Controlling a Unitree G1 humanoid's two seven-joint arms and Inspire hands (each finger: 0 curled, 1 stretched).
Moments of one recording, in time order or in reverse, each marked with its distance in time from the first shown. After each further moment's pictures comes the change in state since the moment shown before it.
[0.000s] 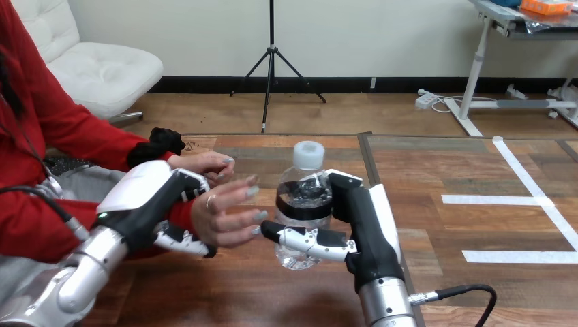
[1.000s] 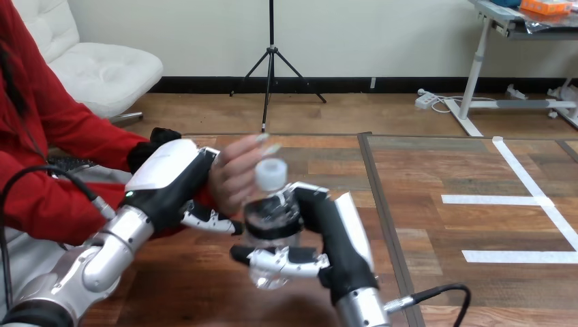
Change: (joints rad) left arm -0.064 -0.052 0.000 -0.006 0.001 -0.015 -0.007; right arm -0.001 -0.010 0.109 0.035 -0.024 -0.011 -0.006
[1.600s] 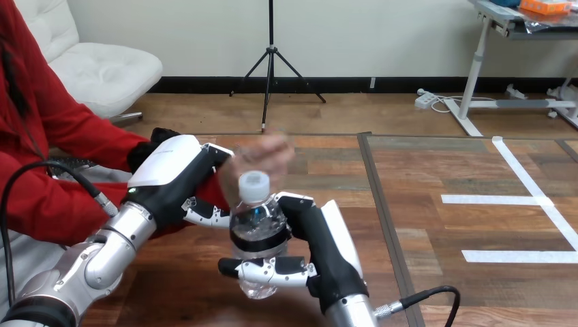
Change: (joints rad) left arm -0.008 -0.002 -0.001 -0.001 0.015 0.000 0.004; right arm -0.002 -0.004 0.053 0.020 -0.020 0.004 -0.027
